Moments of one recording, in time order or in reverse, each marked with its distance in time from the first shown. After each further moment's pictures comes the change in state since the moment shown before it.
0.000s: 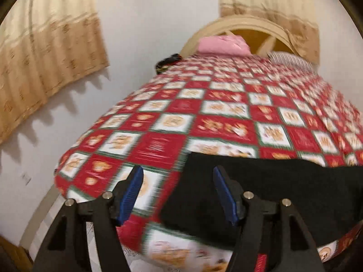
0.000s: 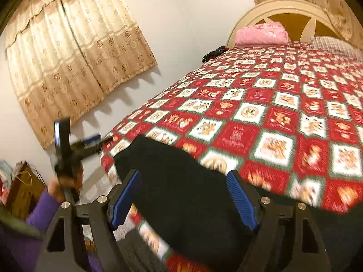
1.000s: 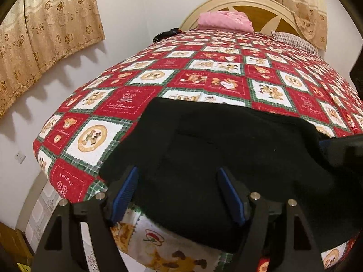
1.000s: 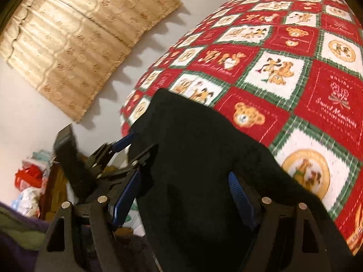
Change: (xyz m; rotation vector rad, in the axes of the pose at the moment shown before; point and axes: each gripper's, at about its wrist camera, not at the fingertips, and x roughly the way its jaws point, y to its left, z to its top) left arm 0.034 -0.036 -0.043 -0.043 0.145 0.013; right arm 0.176 0.015 0.004 0.081 0.392 0.307
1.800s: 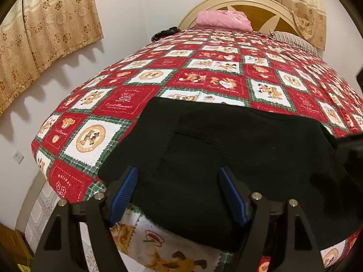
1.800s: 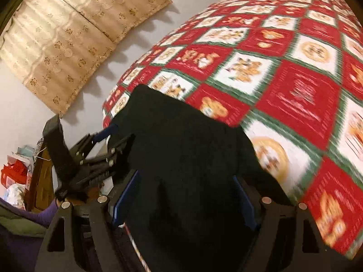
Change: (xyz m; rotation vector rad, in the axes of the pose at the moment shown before) left arm 0.001 0.002 0.003 0.003 0.008 -0.013; right arm -0.024 -0.016 -0.008 -0.027 0.028 -0.082
